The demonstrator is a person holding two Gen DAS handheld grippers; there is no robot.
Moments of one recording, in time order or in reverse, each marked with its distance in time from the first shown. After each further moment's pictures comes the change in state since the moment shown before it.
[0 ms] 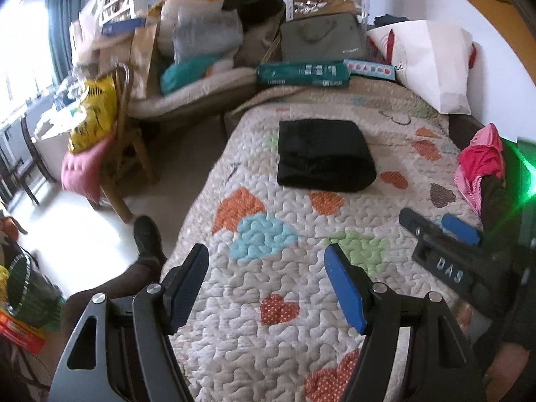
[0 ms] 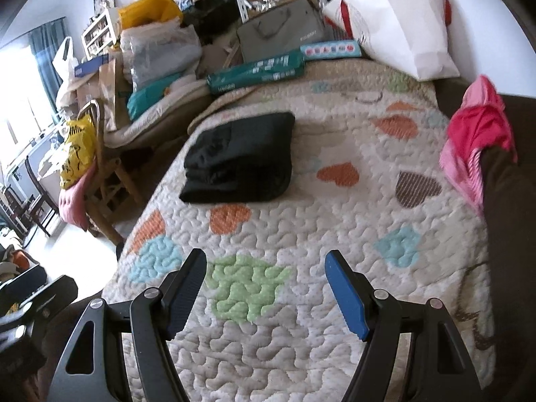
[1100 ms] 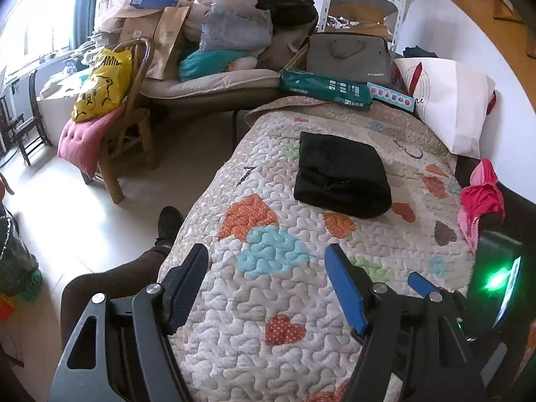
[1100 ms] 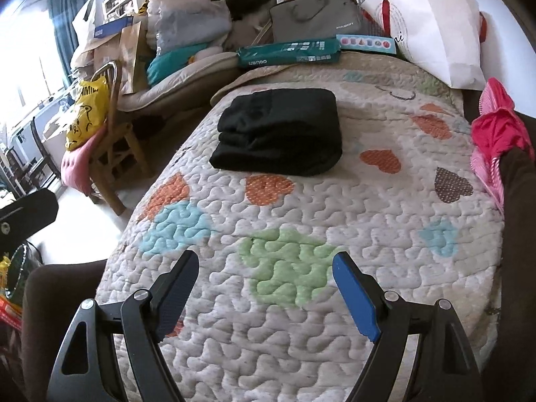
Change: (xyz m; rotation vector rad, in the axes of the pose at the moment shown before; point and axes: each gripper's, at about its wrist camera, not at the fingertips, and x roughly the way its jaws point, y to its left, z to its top) left arm 0.029 0.048 0.005 -0.178 -0.017 -0.056; right arm 0.033 0.054 -0.028 -0.118 0.078 0.005
